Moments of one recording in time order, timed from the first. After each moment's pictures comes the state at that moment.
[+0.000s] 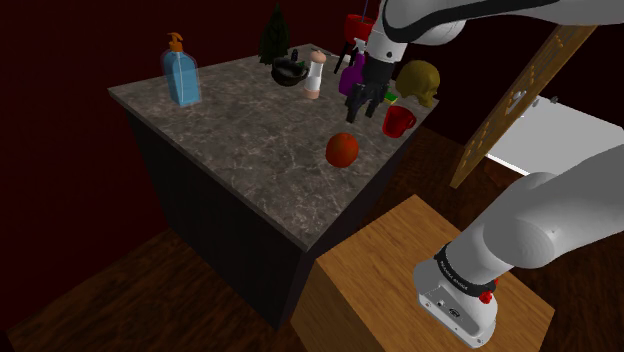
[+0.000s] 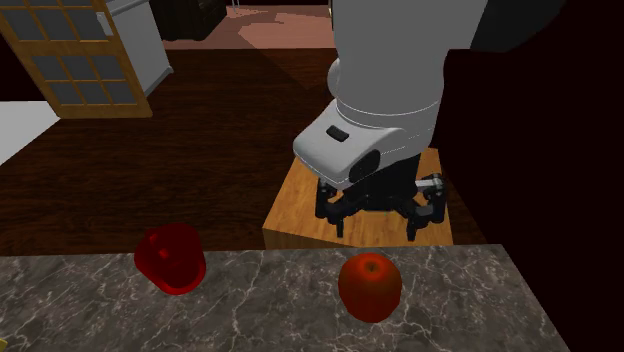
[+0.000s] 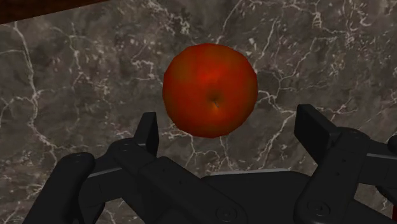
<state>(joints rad) 0.05 -0.34 -0.04 -2.37 0.09 1.98 -0.13</state>
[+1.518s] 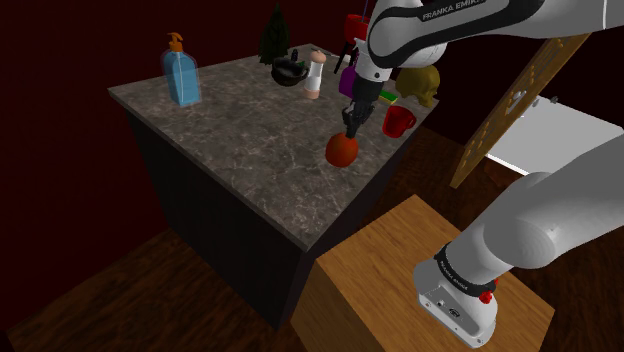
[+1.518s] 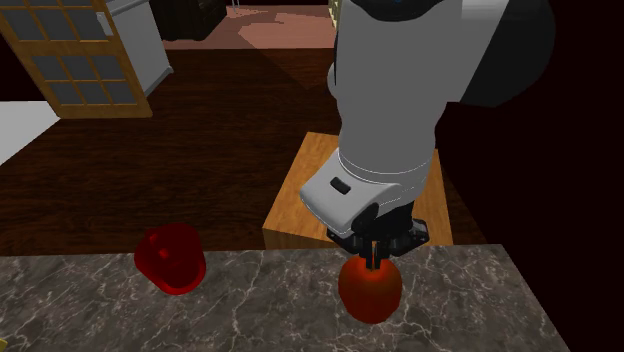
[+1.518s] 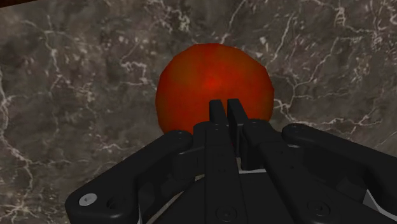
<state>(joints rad) 0.06 -0.26 -0.03 -2.43 0.09 2.10 -0.14</state>
